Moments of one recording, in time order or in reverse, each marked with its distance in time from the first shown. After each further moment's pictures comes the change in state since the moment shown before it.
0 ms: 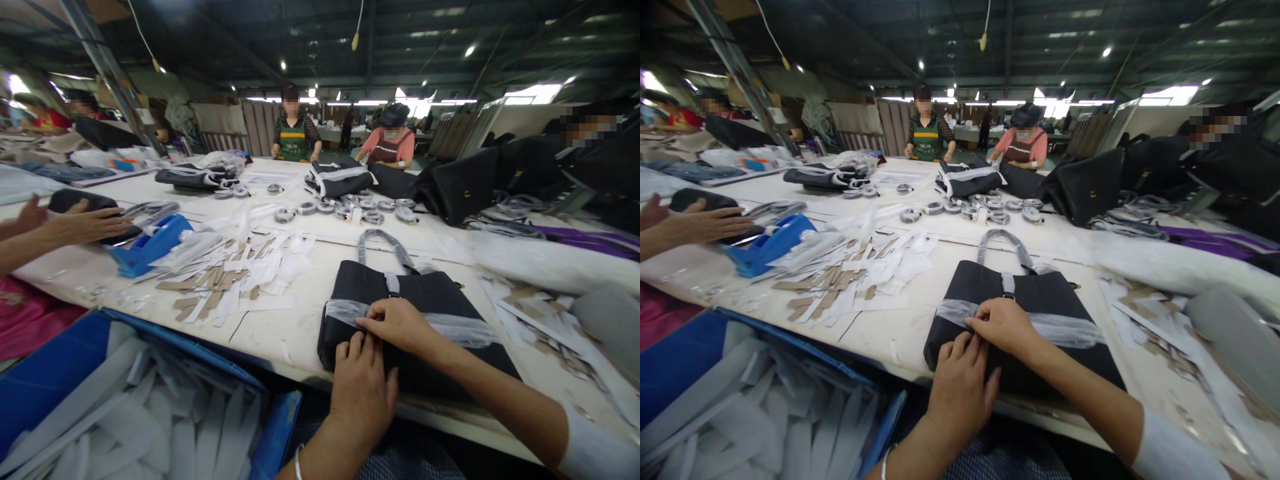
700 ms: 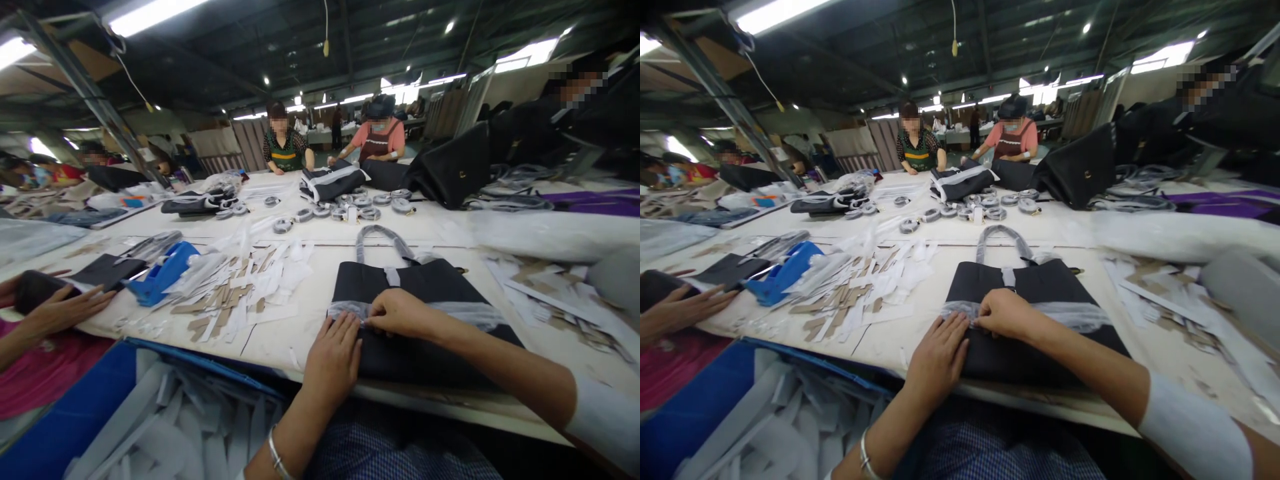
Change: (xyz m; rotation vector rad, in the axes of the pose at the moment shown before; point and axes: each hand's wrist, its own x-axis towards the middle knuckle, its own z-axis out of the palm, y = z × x) left_hand 0.015 -0.069 -0.016 0.037 0.024 0.225; right_hand 0.010 0.008 -0.011 0.036 -0.220 -0.024
